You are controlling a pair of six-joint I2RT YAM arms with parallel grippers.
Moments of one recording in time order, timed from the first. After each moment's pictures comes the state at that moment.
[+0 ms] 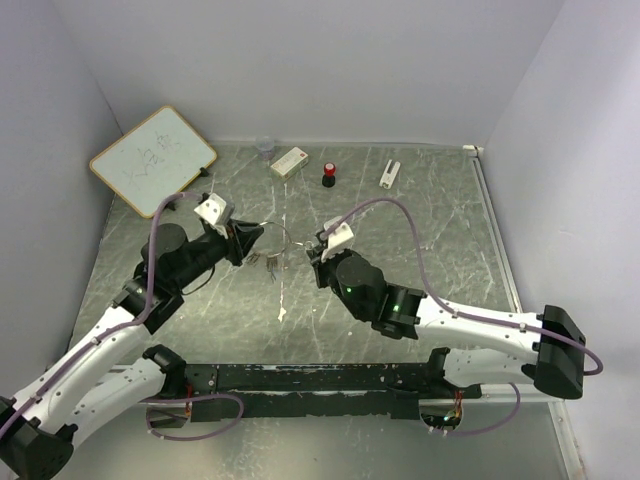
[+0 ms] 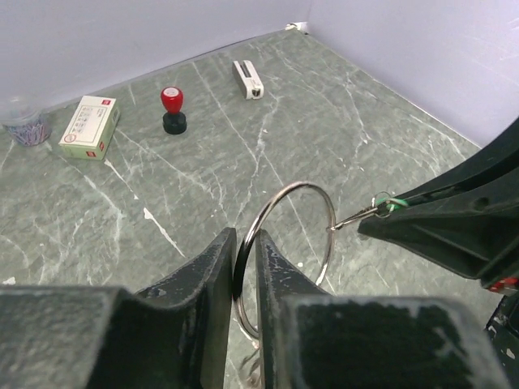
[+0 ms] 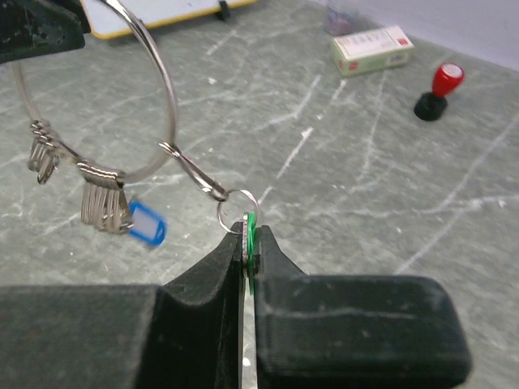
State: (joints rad) left arm -0.58 0.76 0.68 0.03 0.17 -0.12; right arm 1.17 1.12 0.69 0.26 0.58 0.11
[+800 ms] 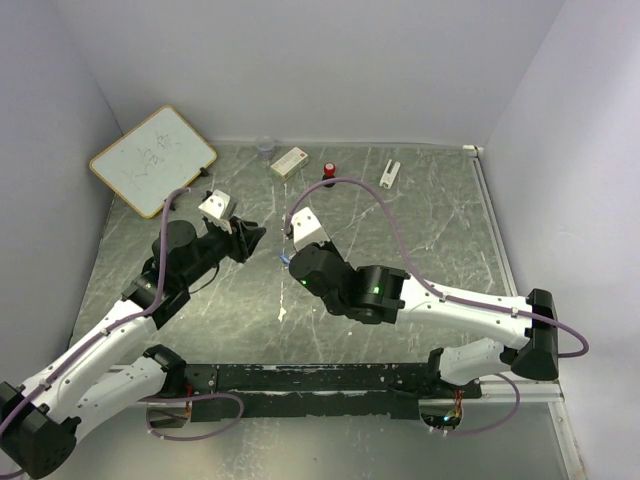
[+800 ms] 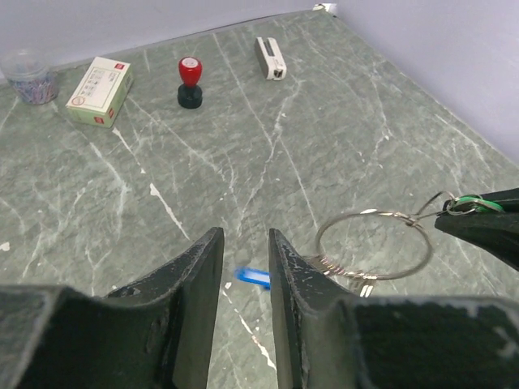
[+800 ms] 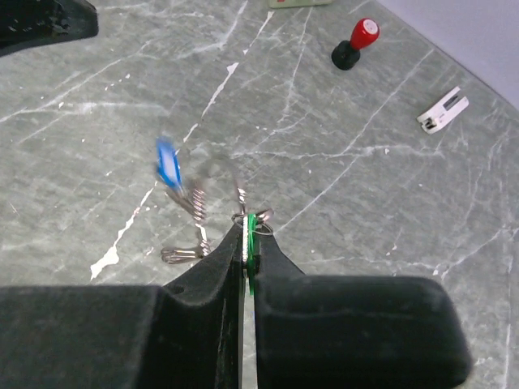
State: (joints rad) left arm -0.58 0.83 0.67 0.05 0.09 -0.18; right arm 1.26 1.32 1.19 -0.49 0.83 0.15
